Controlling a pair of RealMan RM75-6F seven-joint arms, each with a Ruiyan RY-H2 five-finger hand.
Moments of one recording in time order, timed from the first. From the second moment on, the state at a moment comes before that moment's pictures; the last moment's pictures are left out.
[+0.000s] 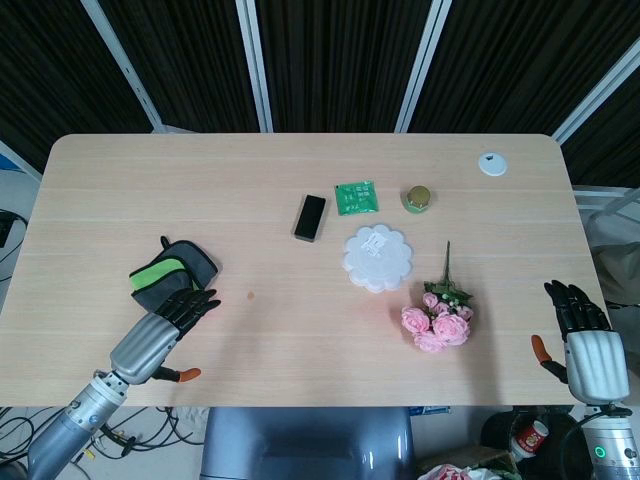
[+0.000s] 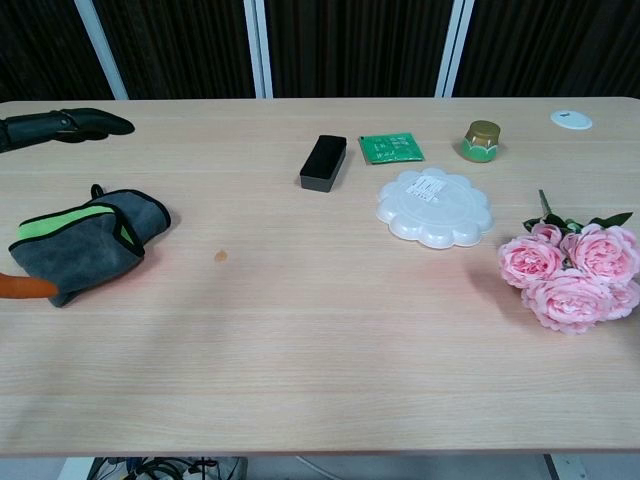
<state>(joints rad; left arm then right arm) -0.39 -1.23 0.03 -1.73 1.76 1.19 -0.10 0.08 -1.19 0.07 -1.56 -1.54 1.52 -0.06</state>
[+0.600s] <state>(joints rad) -0.40 -1.23 0.05 -1.74 1.77 1.20 -0.07 0.08 -1.18 0.06 -1.56 -1.55 1.51 -0.07</state>
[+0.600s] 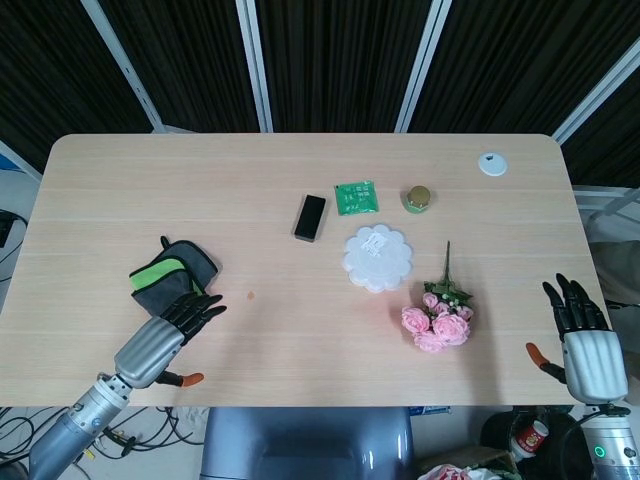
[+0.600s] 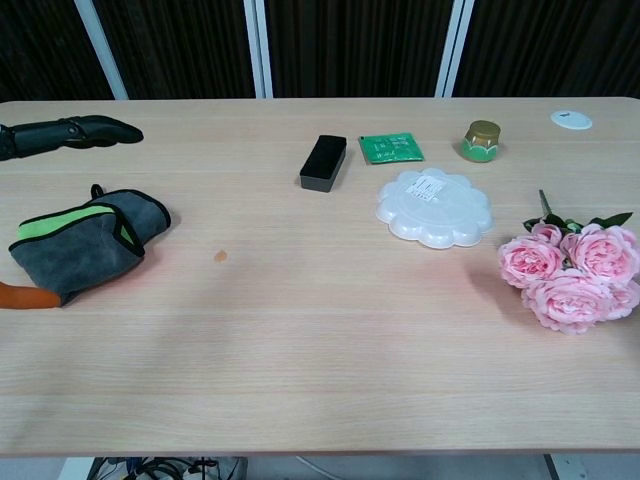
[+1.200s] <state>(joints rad) -0.40 -1.23 0.06 -1.73 1.74 1.20 -0.05 0.10 -1.16 0.05 -1.57 -1.53 1.46 -0.08</state>
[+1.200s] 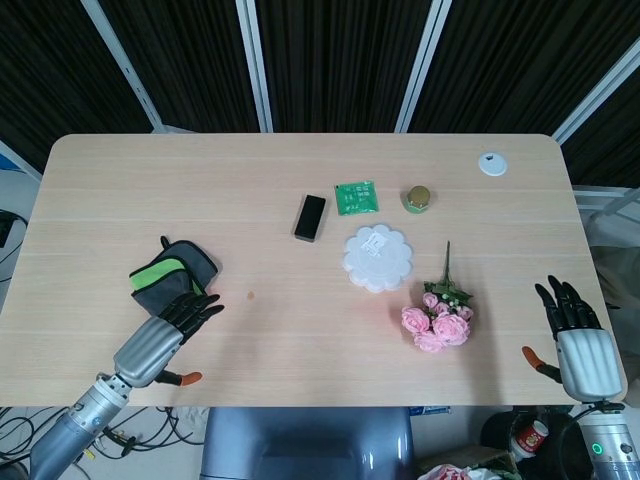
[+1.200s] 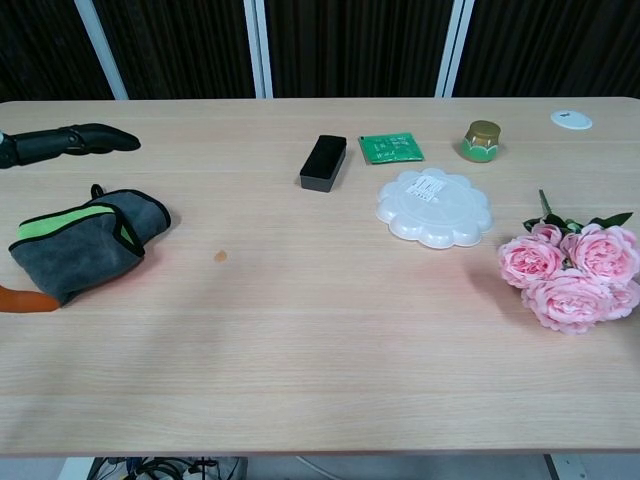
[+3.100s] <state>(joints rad) -0.65 -1.48 -0.07 -1.17 1.01 0.73 0.44 0.11 -1.17 0.06 -1.59 -1.51 1.44 -0.09</state>
